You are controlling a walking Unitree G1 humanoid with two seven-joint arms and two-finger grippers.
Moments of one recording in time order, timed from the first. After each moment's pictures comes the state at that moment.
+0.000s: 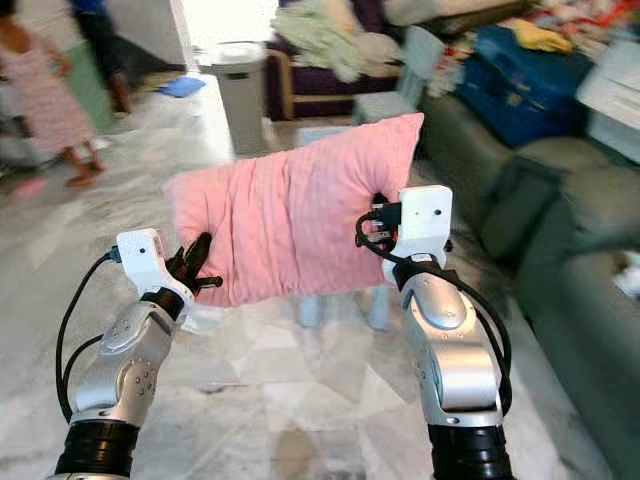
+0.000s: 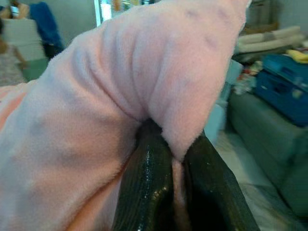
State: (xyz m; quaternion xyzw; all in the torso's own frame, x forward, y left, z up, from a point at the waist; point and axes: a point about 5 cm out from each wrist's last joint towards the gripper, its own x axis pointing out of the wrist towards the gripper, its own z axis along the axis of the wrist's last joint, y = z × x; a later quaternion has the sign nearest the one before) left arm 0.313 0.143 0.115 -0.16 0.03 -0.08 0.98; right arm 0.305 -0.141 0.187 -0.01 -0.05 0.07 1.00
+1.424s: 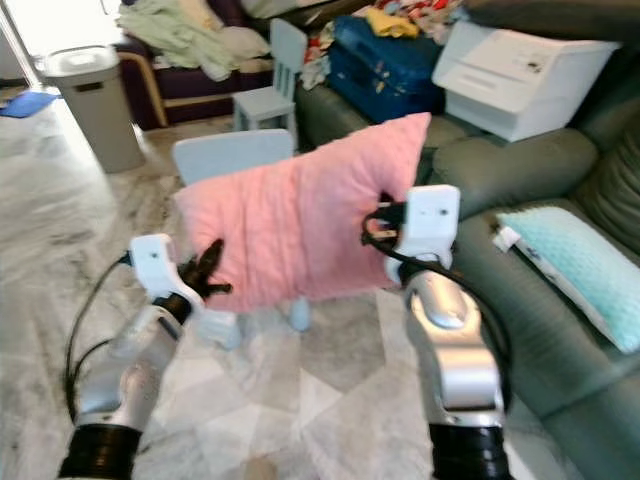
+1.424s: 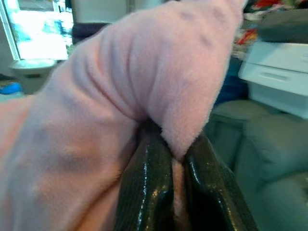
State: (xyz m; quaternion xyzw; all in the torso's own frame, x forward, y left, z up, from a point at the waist) left arm 0.308 0.141 0.107 -0.17 0.05 -0.10 0.98; right arm 0.305 -0.134 0.186 0.00 -0.05 0.08 1.00
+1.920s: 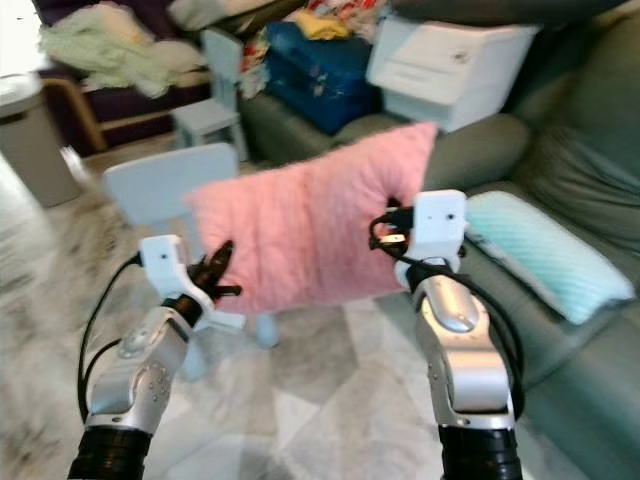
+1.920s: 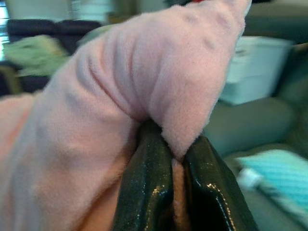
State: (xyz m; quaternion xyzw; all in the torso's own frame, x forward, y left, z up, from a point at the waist) left arm 0.308 0.119 0.111 -0.18 0.05 -0.14 0.97; right arm 0.305 -0.153 0.182 -0.01 -0.04 0.05 1.00
